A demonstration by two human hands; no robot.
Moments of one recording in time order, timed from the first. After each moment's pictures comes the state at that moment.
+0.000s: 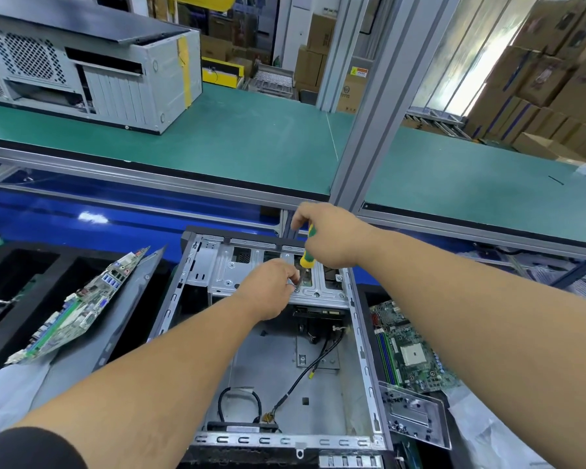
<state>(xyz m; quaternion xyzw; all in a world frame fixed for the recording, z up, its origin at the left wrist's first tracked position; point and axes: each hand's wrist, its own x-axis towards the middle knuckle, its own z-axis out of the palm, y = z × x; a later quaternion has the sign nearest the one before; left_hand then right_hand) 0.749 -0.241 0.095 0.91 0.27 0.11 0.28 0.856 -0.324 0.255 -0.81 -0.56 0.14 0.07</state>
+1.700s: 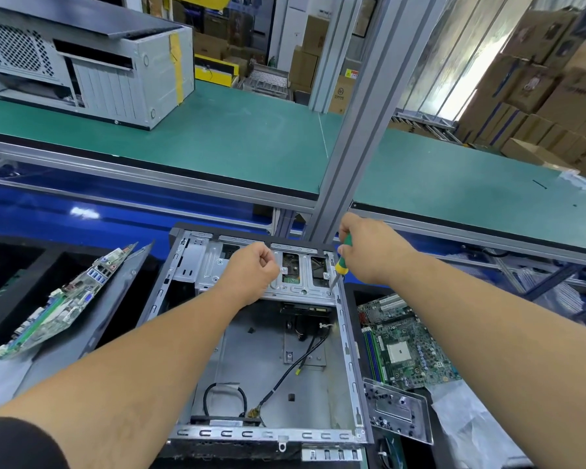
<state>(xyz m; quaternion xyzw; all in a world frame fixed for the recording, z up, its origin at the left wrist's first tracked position) 0.750 -0.230 0.089 0.78 0.35 0.24 0.45 0.906 -0.385 0.239 -0.86 -0.51 0.01 0.03</state>
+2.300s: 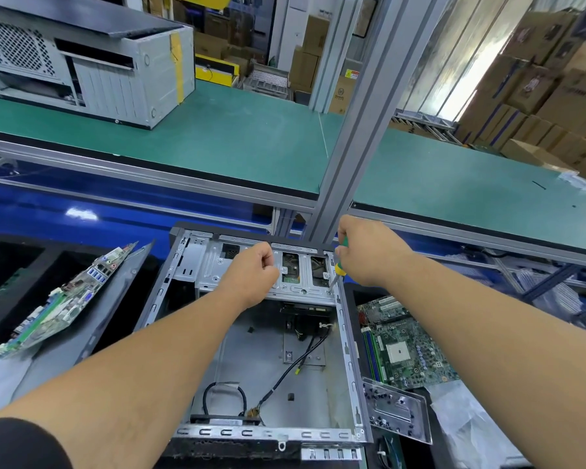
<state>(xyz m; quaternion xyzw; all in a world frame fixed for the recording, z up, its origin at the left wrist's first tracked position) 0.746 -0.237 0.090 0.79 0.33 0.23 0.46 0.892 -0.386 0.245 -0.86 -0.50 0.00 0.00</state>
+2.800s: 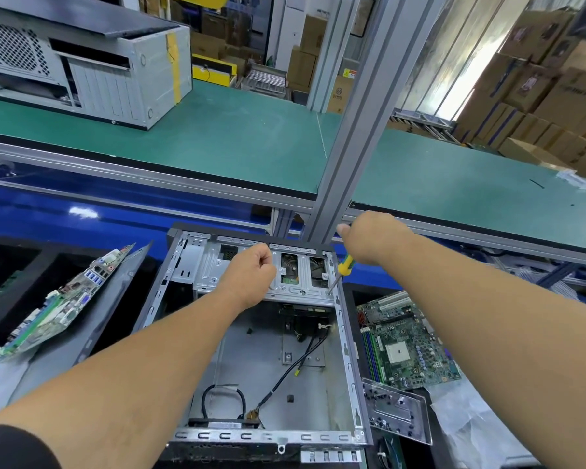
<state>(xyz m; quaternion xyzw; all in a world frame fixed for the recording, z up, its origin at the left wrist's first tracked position) 0.747 -0.238 0.092 0.78 0.33 0.23 0.48 0.901 -0.367 0.263 -0.88 -0.45 0.02 -0.15</state>
